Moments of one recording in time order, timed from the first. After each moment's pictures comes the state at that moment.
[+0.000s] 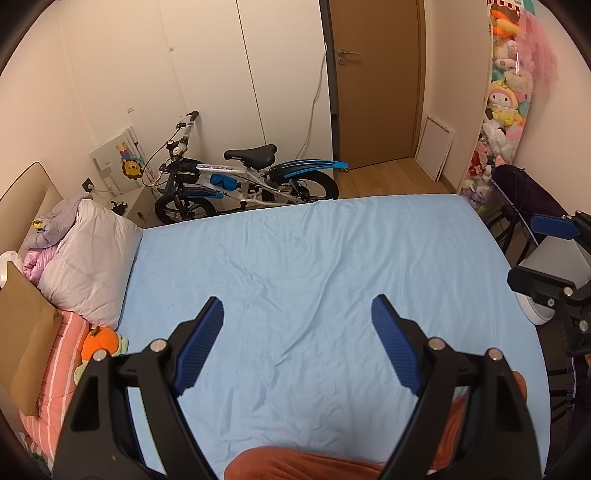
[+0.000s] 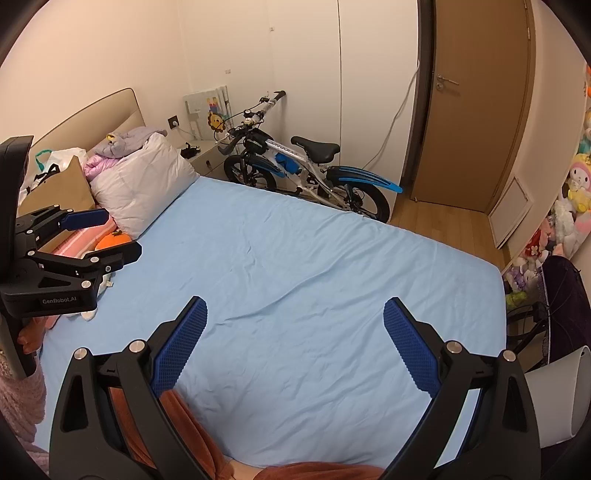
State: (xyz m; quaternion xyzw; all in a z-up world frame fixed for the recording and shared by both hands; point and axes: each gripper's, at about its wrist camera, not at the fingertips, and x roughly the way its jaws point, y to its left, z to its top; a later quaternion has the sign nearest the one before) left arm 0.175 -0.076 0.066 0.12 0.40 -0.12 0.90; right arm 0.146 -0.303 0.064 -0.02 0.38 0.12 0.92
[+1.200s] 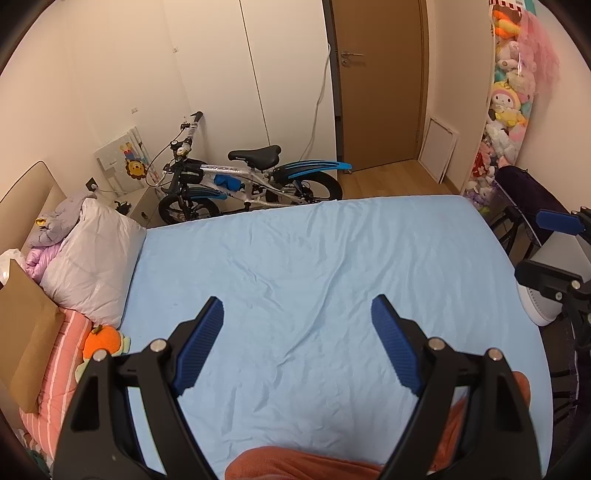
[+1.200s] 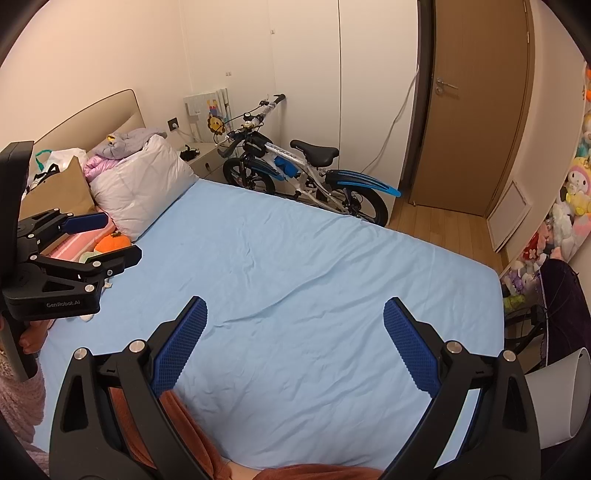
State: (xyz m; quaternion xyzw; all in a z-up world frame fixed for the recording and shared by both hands) left arm 0.172 -0.072 0.063 0.12 0.39 -0.11 0.91; right arm 0.147 -0.303 0.065 -0.02 0.37 0.12 0.92
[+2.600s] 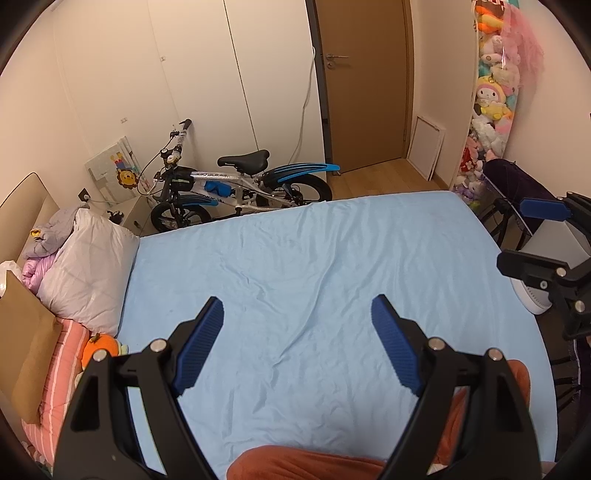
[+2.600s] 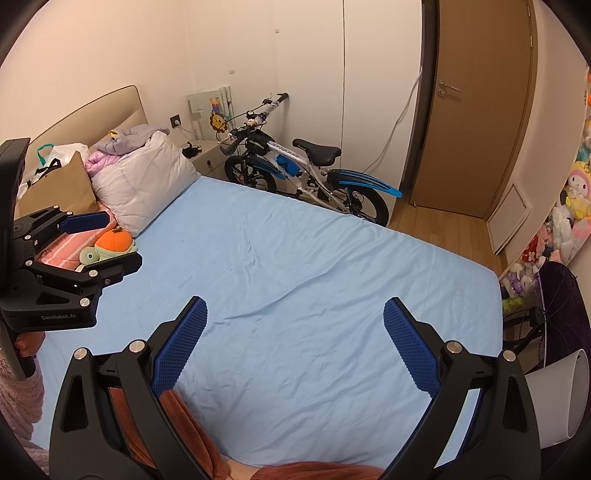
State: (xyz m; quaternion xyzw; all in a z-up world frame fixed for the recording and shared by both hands) left arm 0.161 -0.072 0.063 0.14 0.38 -0.13 0.91; right arm 0.144 -0.301 0.063 -0.03 0.37 0.12 0.92
